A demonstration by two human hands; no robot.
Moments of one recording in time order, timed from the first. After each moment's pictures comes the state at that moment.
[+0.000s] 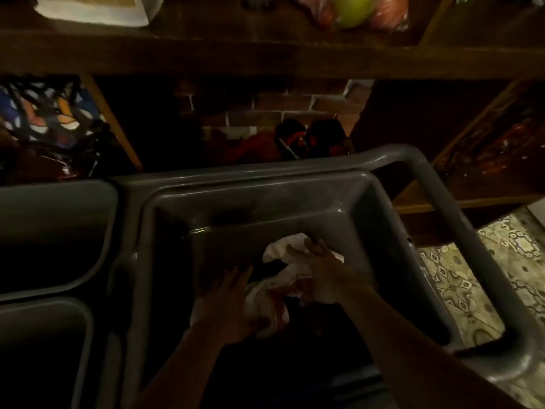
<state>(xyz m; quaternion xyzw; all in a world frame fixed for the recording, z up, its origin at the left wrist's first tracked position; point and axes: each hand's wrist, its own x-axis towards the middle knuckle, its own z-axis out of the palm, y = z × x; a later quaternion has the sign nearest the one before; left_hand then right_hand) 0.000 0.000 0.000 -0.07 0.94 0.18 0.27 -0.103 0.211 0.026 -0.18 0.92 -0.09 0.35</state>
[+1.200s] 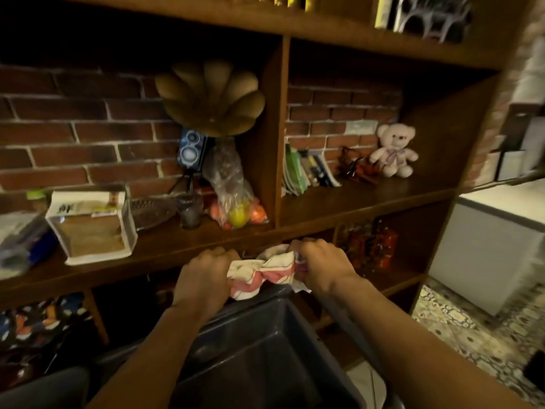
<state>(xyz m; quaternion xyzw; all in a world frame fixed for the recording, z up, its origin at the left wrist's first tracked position) -0.061 0.054 0.354 0.12 0.97 0.09 -0.19 -0.085 0.286 0.366 -0.11 0.99 -0.07 -0.08</state>
